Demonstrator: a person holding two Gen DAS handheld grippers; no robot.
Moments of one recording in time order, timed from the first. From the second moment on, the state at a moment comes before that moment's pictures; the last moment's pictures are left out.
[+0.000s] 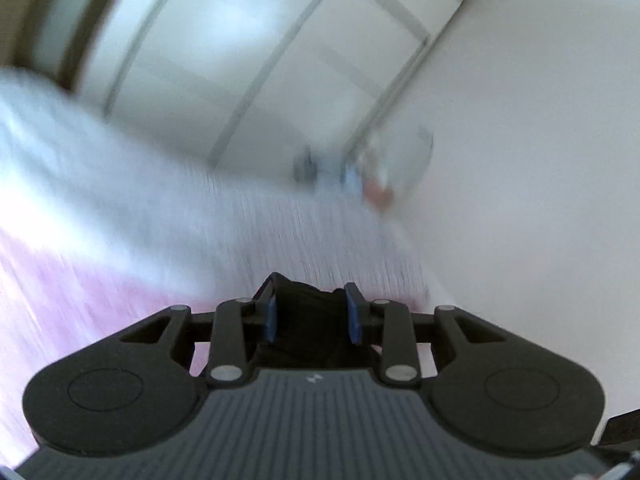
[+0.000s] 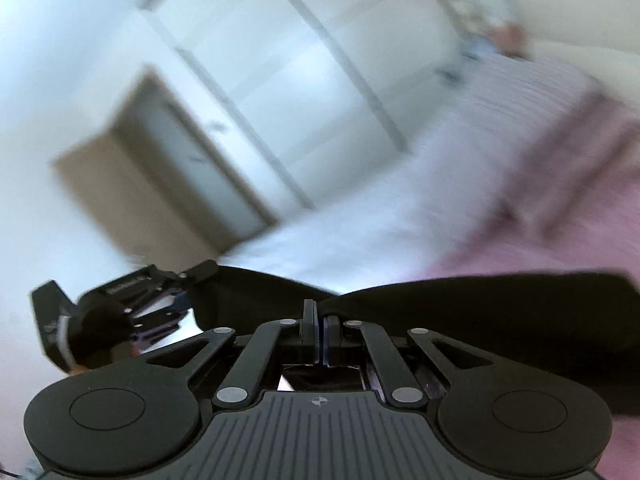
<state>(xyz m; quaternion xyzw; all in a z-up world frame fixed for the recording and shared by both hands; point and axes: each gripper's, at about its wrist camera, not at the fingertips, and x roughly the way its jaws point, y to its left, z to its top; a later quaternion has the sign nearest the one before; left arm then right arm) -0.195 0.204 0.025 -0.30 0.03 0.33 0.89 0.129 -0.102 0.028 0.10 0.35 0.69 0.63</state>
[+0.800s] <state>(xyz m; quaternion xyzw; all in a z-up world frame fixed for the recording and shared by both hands) -0.304 0.143 -0.066 -0.29 0.39 0.47 0.74 -0.128 -0.123 -0.041 -0.26 0.38 0.66 0.60</state>
